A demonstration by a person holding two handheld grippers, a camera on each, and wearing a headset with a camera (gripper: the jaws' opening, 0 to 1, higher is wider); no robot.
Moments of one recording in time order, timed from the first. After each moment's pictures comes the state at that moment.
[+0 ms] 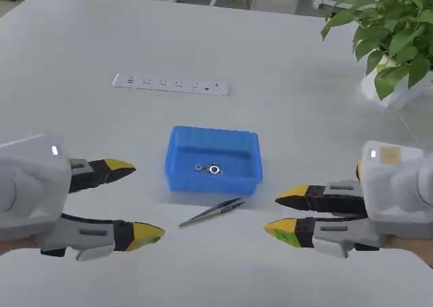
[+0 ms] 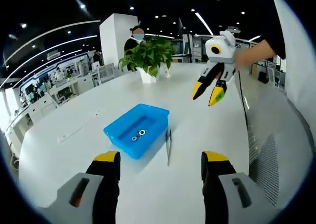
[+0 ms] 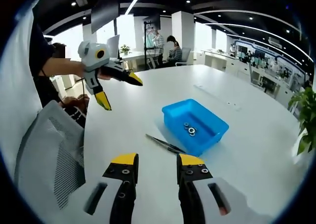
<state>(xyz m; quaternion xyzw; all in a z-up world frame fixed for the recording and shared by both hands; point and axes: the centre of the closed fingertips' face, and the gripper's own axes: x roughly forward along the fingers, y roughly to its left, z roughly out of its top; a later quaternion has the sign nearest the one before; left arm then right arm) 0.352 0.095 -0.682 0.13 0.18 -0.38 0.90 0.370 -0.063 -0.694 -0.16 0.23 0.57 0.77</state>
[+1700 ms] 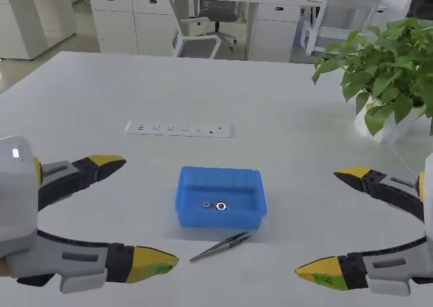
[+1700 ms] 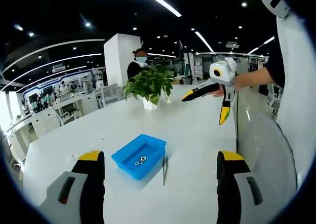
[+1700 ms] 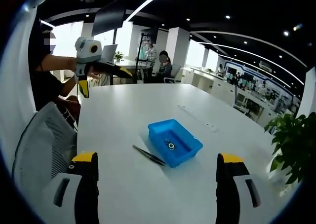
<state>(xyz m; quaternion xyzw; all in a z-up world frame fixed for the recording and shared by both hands) 0.333 0.091 -0.608 0.11 0.12 -0.40 0.90 0.371 -0.085 -0.636 -0.20 0.15 0.53 0.81</state>
